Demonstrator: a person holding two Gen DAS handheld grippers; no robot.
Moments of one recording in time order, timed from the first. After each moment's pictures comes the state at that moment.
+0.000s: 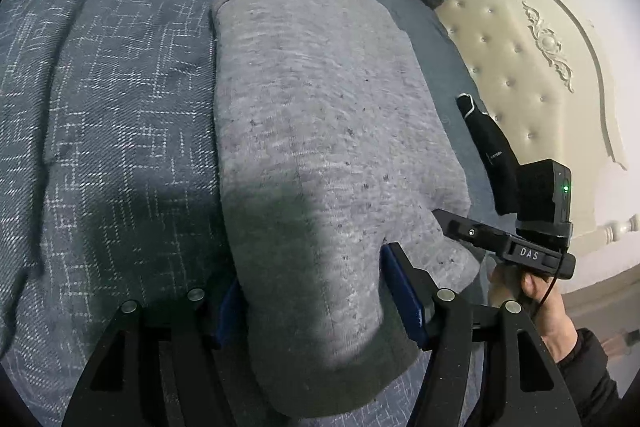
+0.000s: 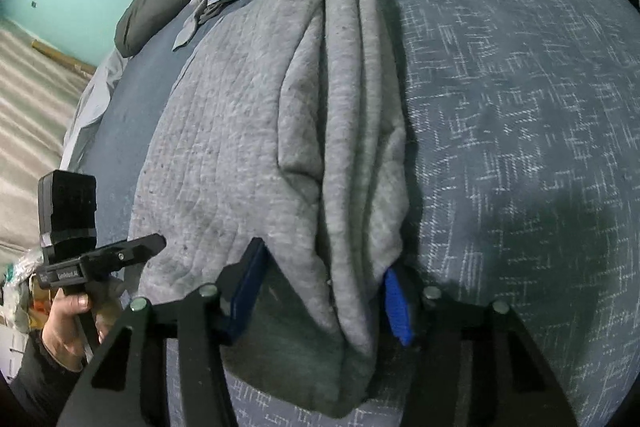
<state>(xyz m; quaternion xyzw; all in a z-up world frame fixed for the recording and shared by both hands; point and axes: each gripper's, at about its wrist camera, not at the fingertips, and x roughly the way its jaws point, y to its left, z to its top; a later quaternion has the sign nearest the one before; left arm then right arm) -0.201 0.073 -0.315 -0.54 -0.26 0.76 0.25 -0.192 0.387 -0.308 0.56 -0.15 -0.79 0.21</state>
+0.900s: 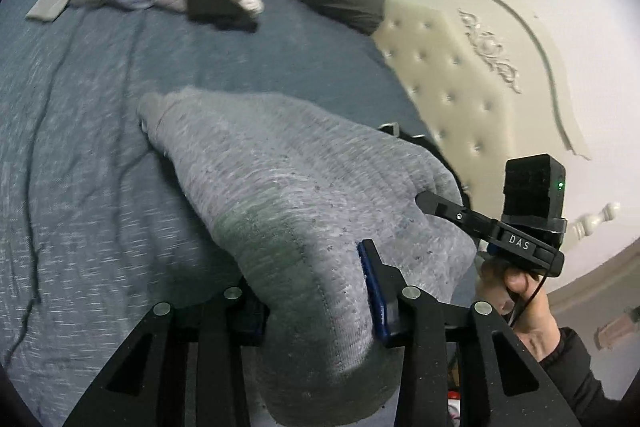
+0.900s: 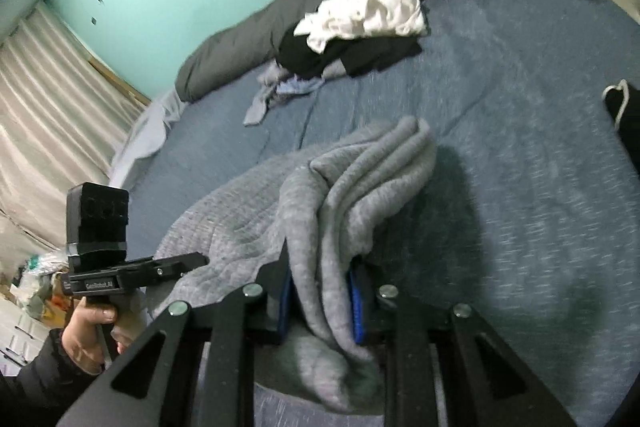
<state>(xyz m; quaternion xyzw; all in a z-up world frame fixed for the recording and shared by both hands) -0.195 0.144 -0.164 -0.48 -0.22 0.79 0.32 -0.206 0.418 -0.173 0.44 -0.17 -0.84 0.27</state>
